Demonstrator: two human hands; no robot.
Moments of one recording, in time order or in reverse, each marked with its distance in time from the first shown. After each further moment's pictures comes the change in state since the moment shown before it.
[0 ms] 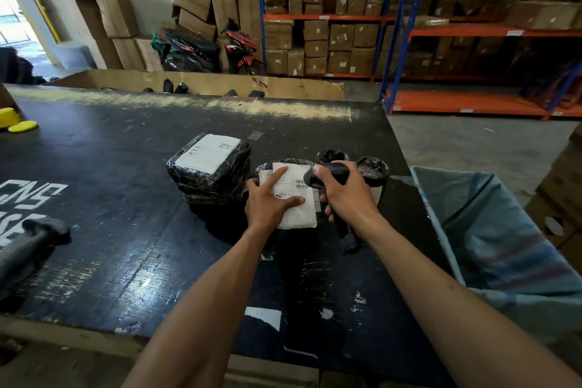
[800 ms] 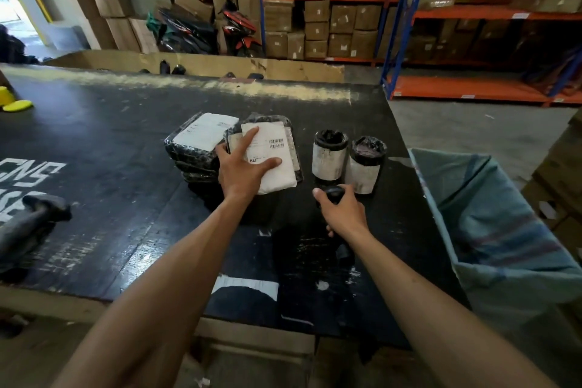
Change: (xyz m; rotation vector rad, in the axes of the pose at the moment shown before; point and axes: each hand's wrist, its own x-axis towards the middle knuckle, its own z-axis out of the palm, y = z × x) left_hand 0.003 0.005 -0.045 -0.019 0.223 0.039; right_hand -0.013 0.077 0.014 -0.261 0.026 0.280
